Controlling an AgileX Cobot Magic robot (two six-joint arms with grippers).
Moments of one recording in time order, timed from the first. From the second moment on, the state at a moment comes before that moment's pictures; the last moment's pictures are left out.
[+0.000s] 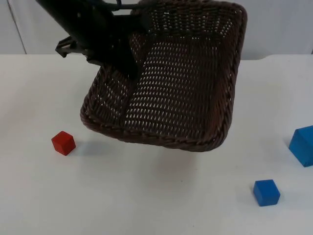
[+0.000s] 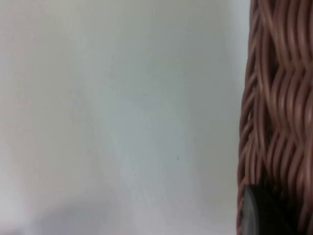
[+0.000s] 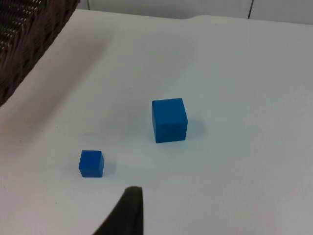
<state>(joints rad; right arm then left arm) 0.11 0.00 -0.52 0.03 1.08 -0.08 -0.27 1.98 -1.49 -0.58 0.87 0.32</state>
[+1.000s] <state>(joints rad) 0.11 0.00 -0.52 0.03 1.08 -0.08 -0.27 1.93 -1.35 -0.57 0.95 0.29</state>
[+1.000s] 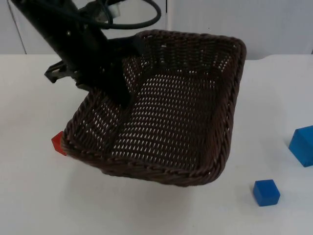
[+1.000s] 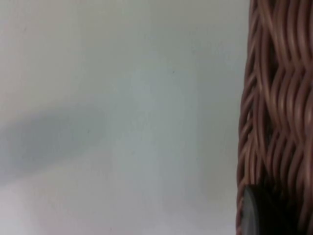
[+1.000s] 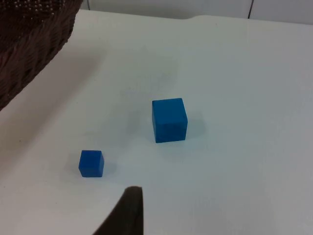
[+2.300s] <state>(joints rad) 0.11 0.00 -0.52 0.03 1.08 -0.08 -0.27 1.53 -0.84 -0.70 0.83 0.28</state>
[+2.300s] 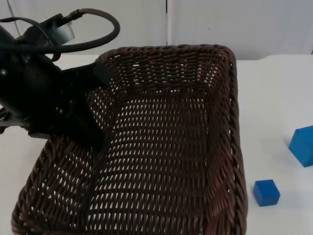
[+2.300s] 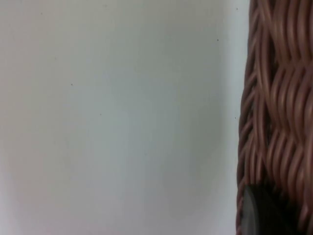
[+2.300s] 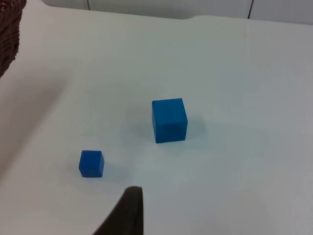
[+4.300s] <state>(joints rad) 0.11 0.19 -0.57 0.03 1.01 -0.08 -0.27 1.53 -0.84 -0.70 0.82 0.32</state>
